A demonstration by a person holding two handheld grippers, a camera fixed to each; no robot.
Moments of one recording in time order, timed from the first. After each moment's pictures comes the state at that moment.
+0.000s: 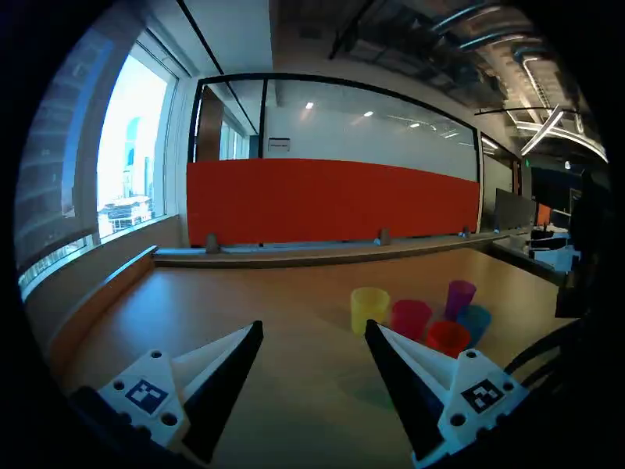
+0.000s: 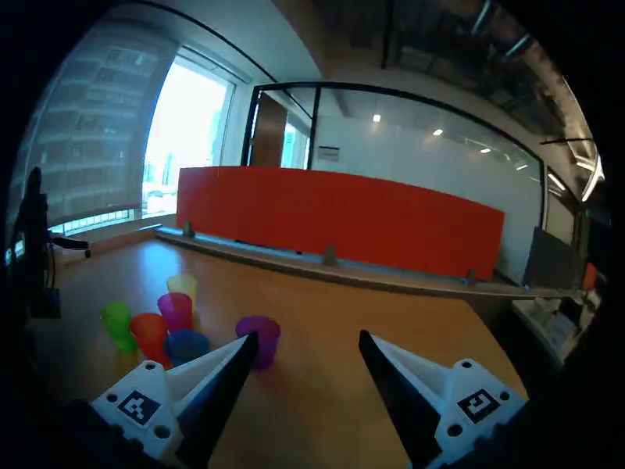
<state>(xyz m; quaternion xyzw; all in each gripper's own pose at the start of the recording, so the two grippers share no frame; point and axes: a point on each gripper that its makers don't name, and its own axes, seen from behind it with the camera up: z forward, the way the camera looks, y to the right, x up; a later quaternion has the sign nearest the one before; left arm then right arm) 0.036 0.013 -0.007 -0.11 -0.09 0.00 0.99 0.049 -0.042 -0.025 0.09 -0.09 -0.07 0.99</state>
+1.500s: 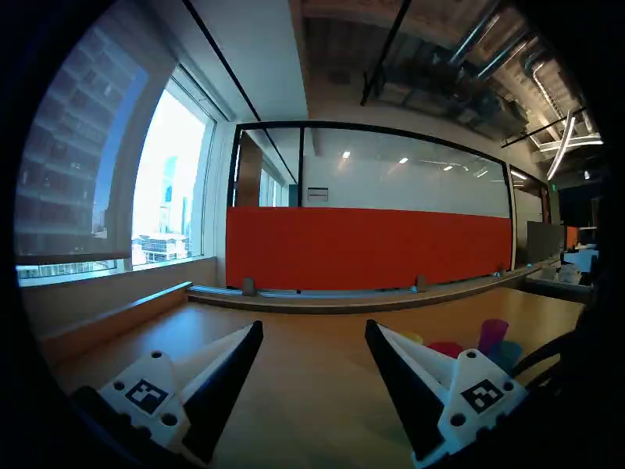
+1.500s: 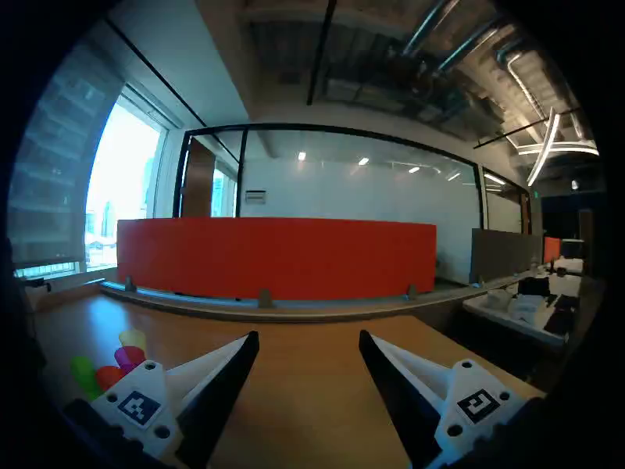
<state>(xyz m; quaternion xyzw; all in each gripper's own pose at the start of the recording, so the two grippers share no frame) 0.061 -0.011 0.006 -0.01 0.02 -0.01 1.00 0.086 0.008 -0.020 -0.06 0.01 -0.01 1.00</state>
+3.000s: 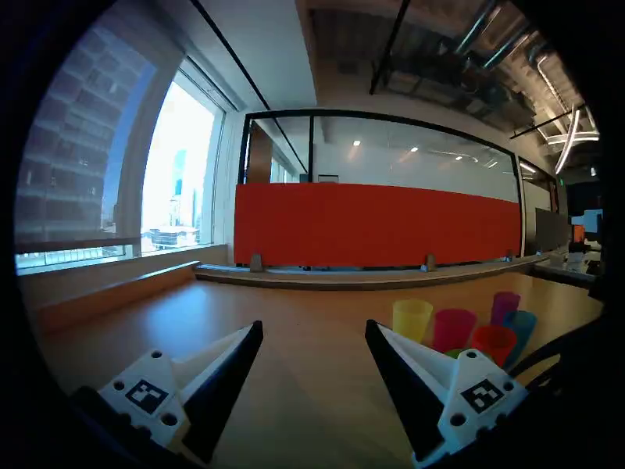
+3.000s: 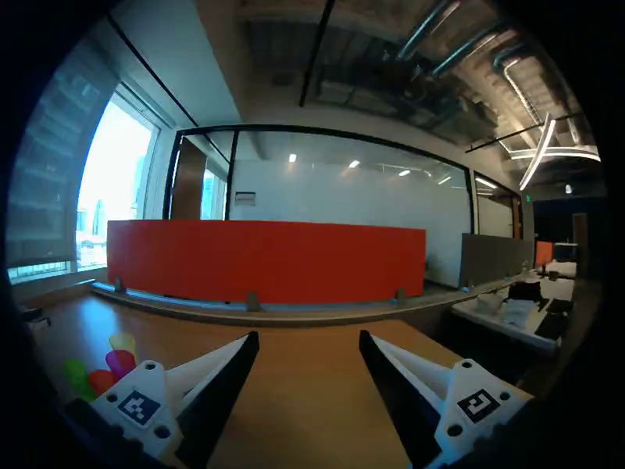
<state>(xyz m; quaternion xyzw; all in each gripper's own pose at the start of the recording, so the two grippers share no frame) -0.001 -0.005 0.002 0.01 0.00 -0.01 1.00 0.098 0.018 -0.016 -0.08 0.01 -0.01 1.00</state>
